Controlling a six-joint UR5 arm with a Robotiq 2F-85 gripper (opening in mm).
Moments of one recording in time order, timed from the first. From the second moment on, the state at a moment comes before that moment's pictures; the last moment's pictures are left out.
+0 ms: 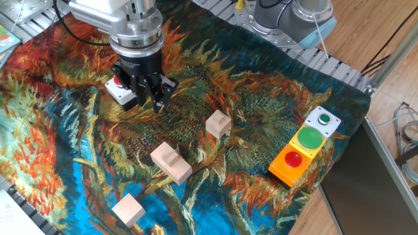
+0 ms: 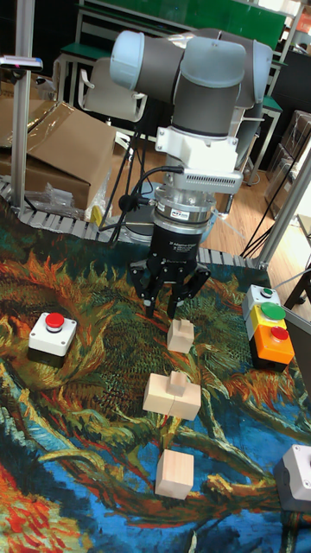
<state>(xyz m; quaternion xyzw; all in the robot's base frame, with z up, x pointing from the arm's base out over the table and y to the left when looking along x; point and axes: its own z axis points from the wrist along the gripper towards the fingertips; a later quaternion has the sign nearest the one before) 0.570 0.022 0.191 -0.10 0.99 0.03 0.05</state>
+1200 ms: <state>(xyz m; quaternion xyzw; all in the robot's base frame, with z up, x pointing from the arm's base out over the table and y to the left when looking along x) 0.547 -0.012 0.178 -0.11 0.99 0.01 0.05</state>
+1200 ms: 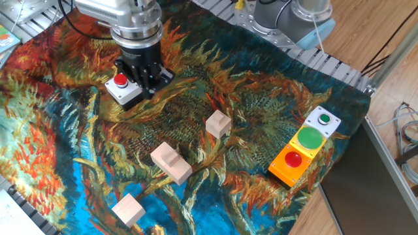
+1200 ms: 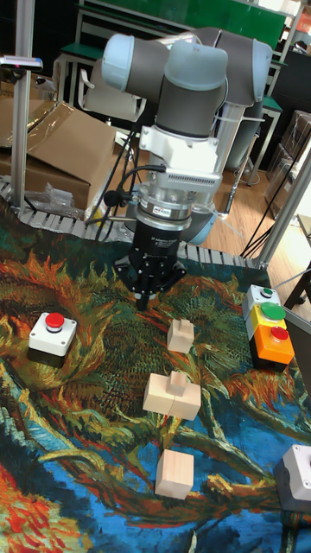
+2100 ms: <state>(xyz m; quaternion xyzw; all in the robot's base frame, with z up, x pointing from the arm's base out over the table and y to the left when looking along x) 0.525 -0.065 0.159 -0.14 0.99 -0.01 0.03</state>
